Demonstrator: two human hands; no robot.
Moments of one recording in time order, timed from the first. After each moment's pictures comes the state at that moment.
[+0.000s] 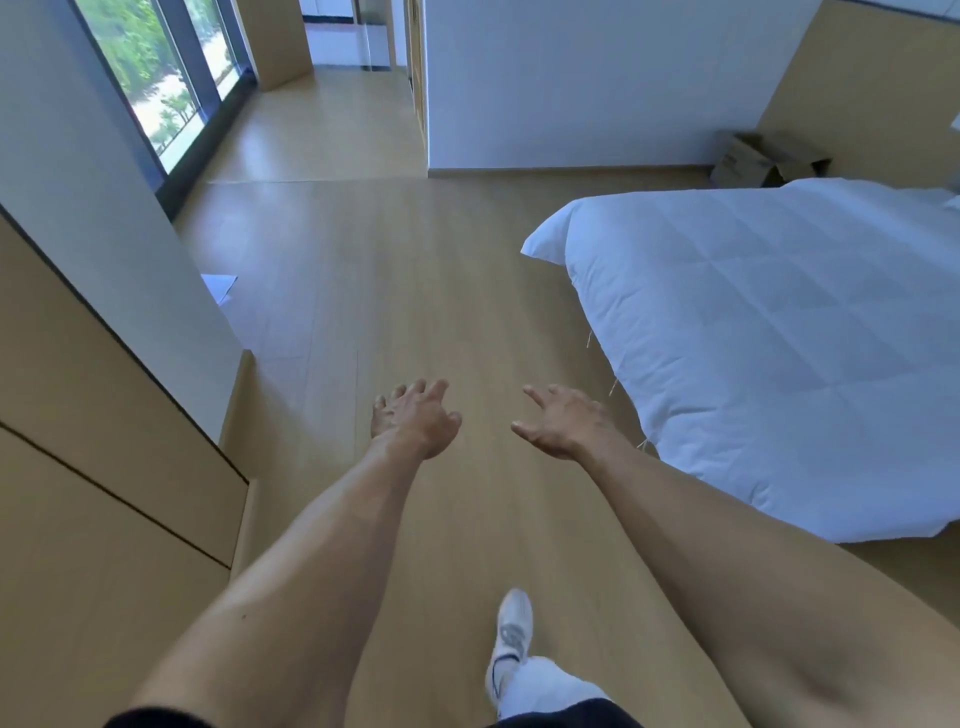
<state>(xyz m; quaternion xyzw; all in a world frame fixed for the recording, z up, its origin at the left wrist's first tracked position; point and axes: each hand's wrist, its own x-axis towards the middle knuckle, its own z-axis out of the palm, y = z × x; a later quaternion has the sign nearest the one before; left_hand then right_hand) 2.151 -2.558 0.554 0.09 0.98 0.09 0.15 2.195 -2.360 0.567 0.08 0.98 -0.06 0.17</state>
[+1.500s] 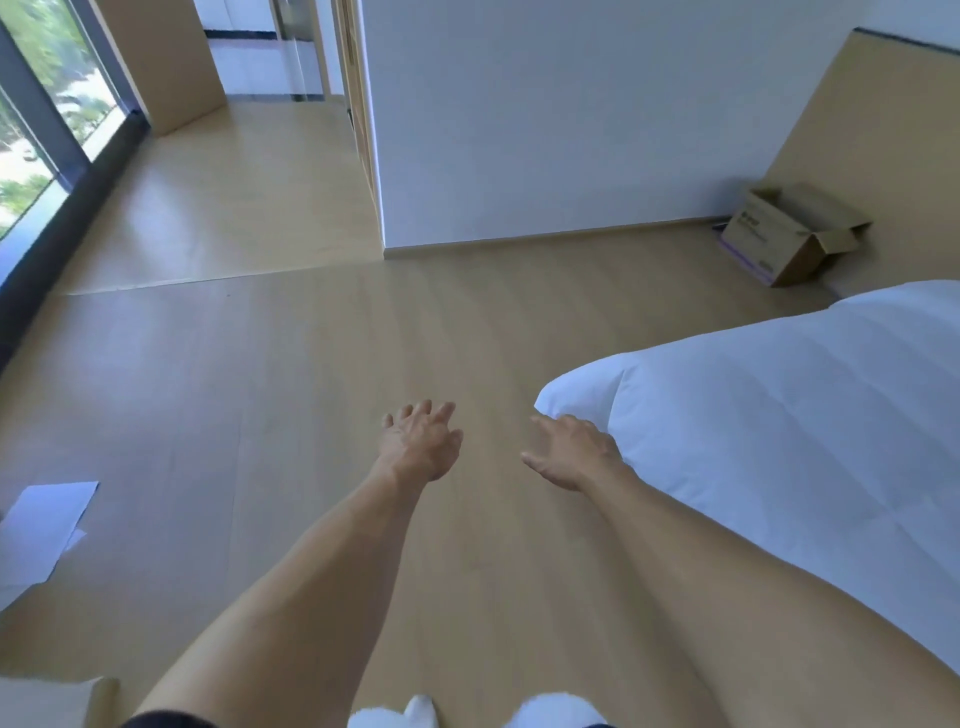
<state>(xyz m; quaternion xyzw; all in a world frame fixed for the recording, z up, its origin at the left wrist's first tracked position) 1.213 -2.416 0.533 0.19 0.97 0.06 0.17 1.299 -2.220 0.550 0.16 0.97 -0.09 0.18</state>
